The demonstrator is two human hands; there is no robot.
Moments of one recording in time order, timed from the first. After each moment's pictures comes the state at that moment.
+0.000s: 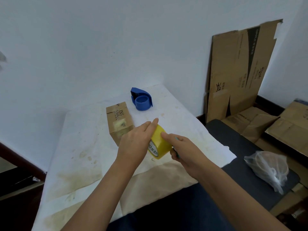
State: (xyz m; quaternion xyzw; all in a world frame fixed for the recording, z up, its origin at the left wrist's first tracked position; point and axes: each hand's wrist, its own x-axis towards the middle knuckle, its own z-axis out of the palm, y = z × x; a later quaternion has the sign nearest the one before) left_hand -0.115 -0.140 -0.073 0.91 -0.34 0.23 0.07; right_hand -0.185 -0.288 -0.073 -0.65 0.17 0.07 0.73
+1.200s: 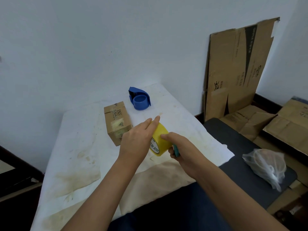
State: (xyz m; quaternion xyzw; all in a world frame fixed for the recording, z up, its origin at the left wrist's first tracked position) left_hand -0.118 -0.152 -0.072 0.91 -0.33 0.26 0.06; right_hand -0.186 -0.288 -0.075 -0.61 0.20 0.05 0.77
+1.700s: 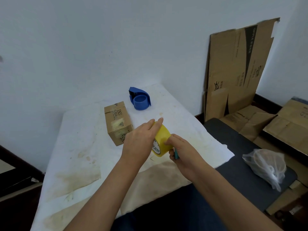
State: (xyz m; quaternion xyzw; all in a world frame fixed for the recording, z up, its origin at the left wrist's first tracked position) left_hand -0.117 -0.155 -0.076 0.91 -0.33 0.24 0.05; right_hand -0.187 -0.283 -0.086 -0.58 0.21 0.03 0.79
